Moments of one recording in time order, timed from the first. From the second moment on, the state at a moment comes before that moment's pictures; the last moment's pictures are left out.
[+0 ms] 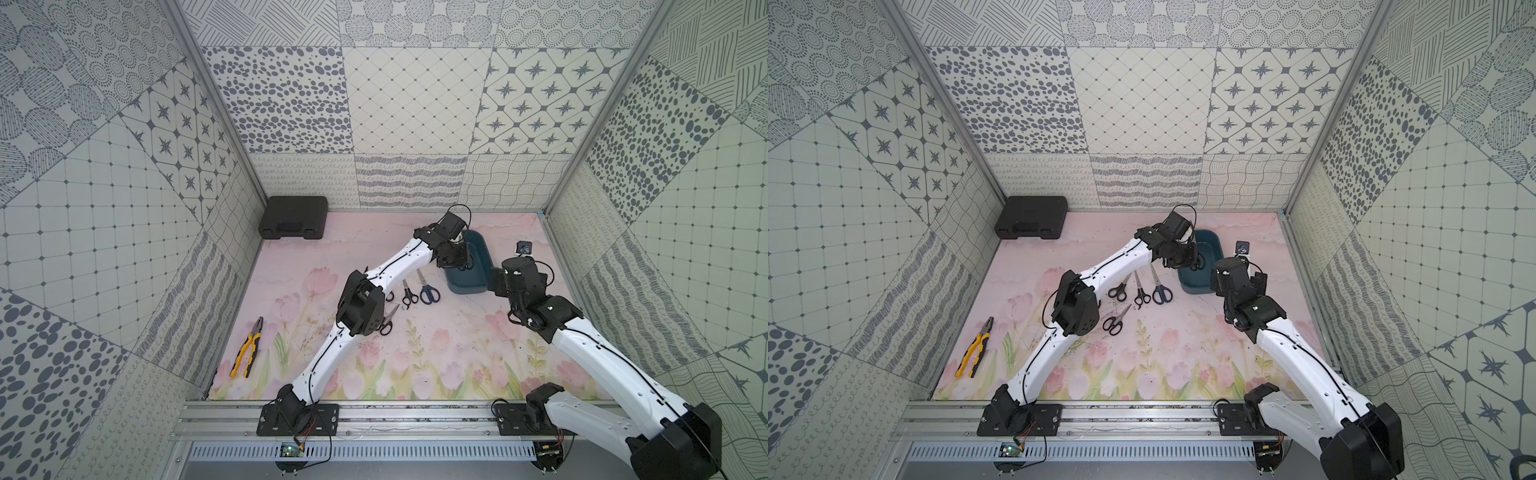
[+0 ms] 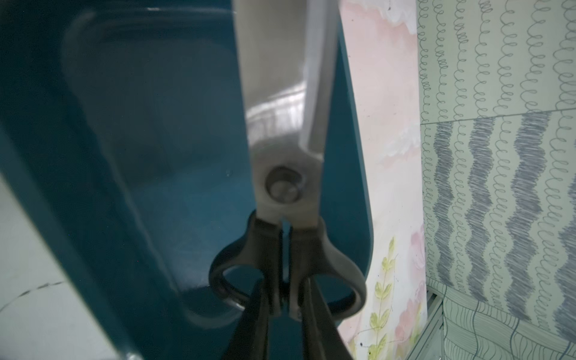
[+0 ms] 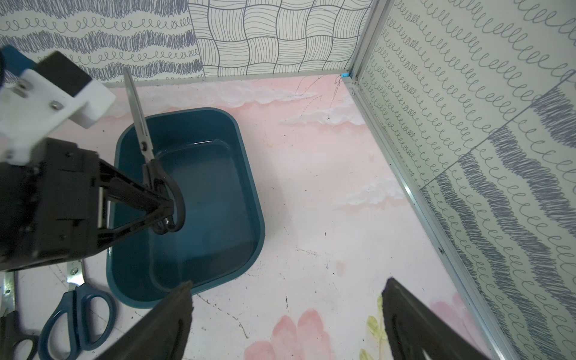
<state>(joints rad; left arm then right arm) -0.73 2.60 2.52 -0.80 0.30 -0.72 0.44 1.03 0.82 -0.47 0.62 0.32</state>
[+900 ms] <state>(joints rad) -0.74 2.60 2.56 -0.71 0.29 -0.80 0.44 1.01 0.80 -0.46 0.60 0.28</state>
